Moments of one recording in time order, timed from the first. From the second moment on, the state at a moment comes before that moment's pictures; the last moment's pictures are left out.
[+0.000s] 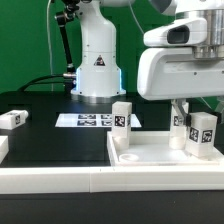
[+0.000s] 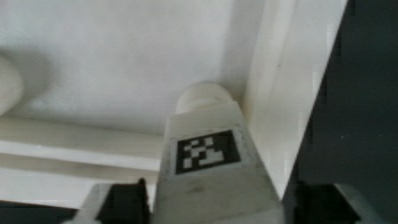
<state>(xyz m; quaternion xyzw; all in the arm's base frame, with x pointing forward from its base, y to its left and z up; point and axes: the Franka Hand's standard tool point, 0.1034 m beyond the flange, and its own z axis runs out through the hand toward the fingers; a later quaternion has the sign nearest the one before) 0.615 0.121 0.082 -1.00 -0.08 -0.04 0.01</state>
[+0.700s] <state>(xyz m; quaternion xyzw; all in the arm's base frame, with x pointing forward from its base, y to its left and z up) 0.616 0.119 0.081 -0.99 0.12 -0.04 0.04</state>
